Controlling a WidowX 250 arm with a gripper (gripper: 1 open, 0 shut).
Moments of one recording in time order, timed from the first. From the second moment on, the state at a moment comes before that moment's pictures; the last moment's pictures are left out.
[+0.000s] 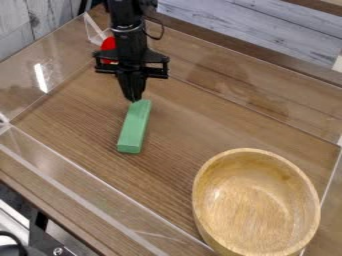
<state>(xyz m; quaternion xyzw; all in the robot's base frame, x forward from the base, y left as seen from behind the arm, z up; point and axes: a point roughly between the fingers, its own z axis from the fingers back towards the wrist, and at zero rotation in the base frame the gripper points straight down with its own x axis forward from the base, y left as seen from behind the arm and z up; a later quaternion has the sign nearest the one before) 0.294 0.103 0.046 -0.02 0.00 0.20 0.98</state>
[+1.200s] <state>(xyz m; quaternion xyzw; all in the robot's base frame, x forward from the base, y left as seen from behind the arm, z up) 0.299 0.093 0.034 -0.02 0.01 0.24 0.97</state>
